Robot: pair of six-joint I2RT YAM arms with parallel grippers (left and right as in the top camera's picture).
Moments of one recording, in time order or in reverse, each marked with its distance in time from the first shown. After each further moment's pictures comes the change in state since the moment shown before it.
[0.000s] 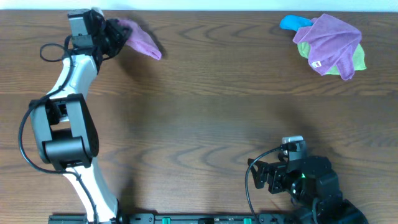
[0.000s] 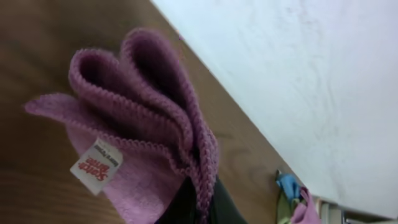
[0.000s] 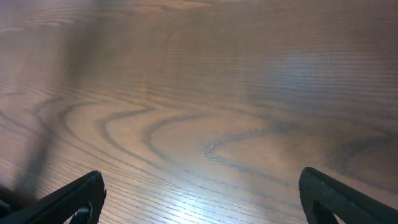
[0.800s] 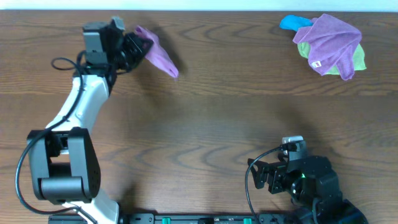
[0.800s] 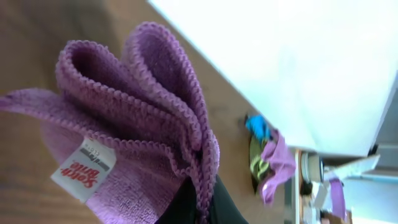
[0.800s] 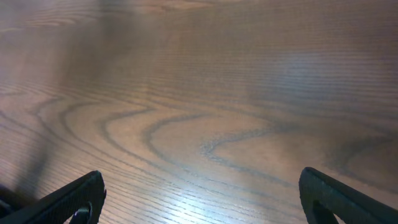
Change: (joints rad) left arm -0.107 -0.299 -0.265 0.049 0.041 -0.005; right arm 0.000 0.000 0.000 0.000 0.000 0.000
